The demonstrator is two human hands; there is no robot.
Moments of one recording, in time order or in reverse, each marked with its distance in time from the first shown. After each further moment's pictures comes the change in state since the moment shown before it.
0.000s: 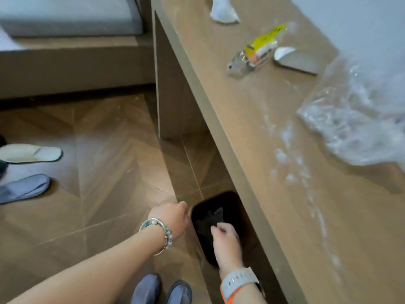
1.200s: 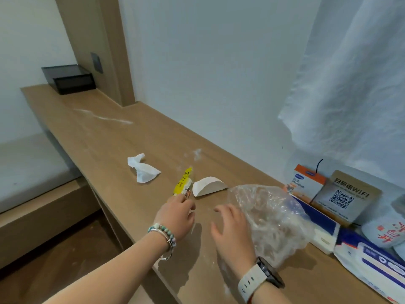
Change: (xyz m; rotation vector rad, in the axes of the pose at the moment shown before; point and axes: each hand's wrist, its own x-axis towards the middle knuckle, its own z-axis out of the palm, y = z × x) left_hand 0.074 0.121 -0.310 0.051 0.548 0.564; right_hand -0.044 -0.264 -0.155 -0.340 0.612 -0.823
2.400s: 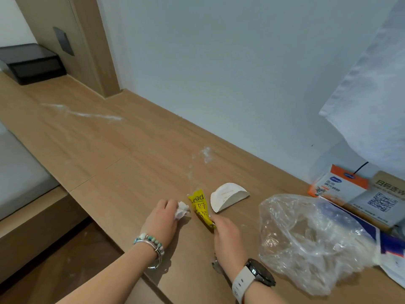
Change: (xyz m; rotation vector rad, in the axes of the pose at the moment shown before) left_hand 0.062 -0.116 0.016 -0.123 -0.094 -0.102; right_hand 0.071 -0.028 0.093 0.038 -0.256 0.249
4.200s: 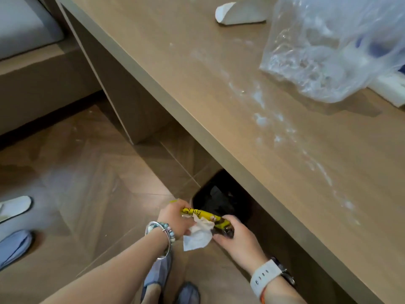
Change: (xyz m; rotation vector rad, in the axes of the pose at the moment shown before) left_hand -0.303 0.031 0.250 -0.526 -0.414 -0.570; right_hand -0.262 0.235 0.126 0.181 -0.527 0.385
